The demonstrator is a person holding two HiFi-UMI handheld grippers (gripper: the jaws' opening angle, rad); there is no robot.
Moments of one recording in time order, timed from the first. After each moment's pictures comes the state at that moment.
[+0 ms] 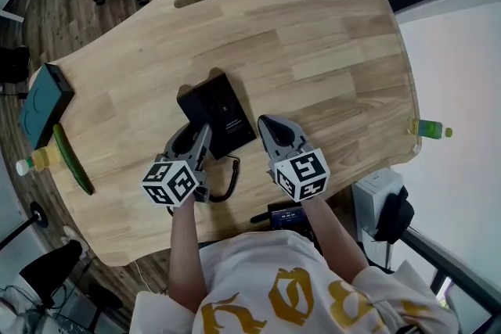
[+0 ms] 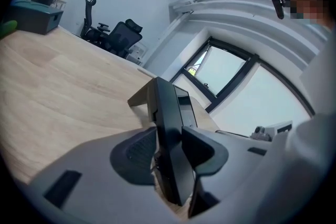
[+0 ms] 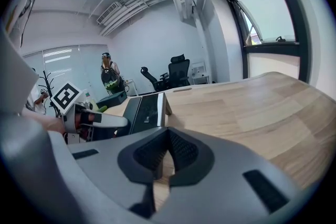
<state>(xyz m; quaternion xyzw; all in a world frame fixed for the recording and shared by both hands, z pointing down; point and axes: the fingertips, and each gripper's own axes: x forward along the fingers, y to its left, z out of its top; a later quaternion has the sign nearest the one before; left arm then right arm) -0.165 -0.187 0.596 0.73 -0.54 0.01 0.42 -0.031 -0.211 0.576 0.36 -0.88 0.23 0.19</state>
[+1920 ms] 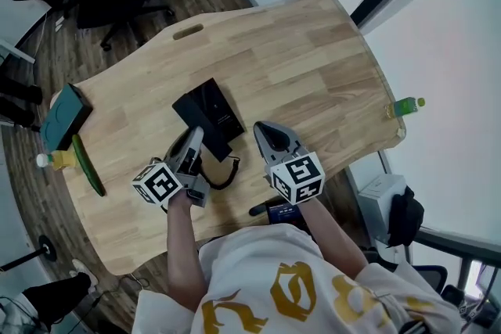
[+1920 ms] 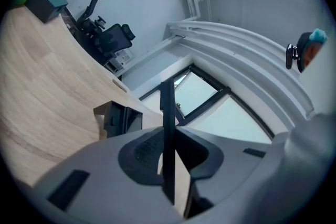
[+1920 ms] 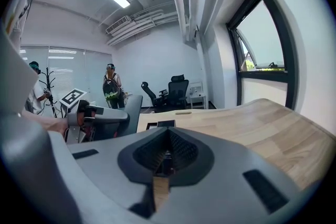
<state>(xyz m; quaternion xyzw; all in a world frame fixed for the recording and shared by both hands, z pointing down) -0.152 -0.159 0.490 0.77 -0.45 -0.16 0.43 -0.012 -0.163 0.484 0.40 -0.89 0.16 0.13</state>
